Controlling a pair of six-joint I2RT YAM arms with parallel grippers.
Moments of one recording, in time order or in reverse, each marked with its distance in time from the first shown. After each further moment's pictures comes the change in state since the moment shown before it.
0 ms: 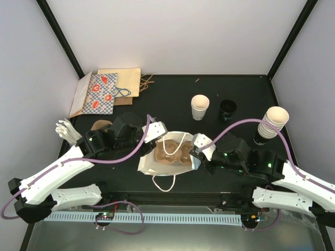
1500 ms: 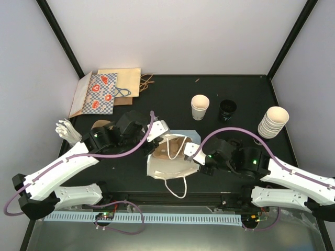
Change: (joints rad) left arm 0.000 0.054 0.047 -0.070 0.024 -0.097; right arm 0.036 0.088 -0.011 -0.098 0.091 -0.245
